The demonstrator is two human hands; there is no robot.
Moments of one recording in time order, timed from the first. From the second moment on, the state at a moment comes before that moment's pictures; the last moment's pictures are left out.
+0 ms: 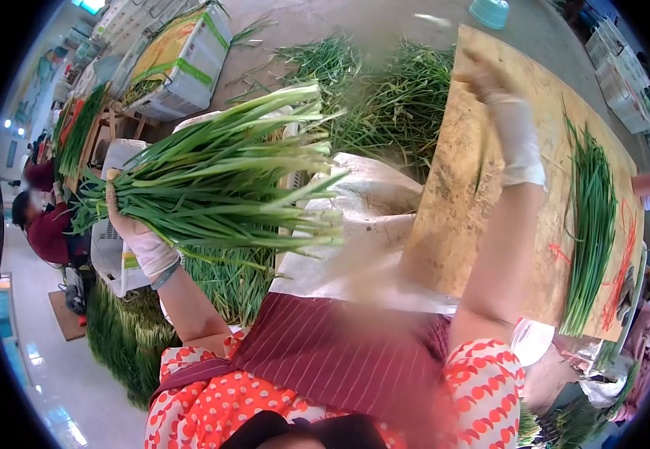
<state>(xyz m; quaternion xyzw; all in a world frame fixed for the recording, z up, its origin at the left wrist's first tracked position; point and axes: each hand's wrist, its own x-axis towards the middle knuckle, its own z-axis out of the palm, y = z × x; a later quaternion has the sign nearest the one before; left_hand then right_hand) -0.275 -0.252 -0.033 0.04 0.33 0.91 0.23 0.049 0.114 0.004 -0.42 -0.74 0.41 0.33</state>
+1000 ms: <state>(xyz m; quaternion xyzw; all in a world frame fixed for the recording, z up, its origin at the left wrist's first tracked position) -0.246 -0.208 -0.033 0.06 0.29 0.94 0.14 -0.046 -0.014 -0.011 -0.19 -0.59 0.78 0.09</state>
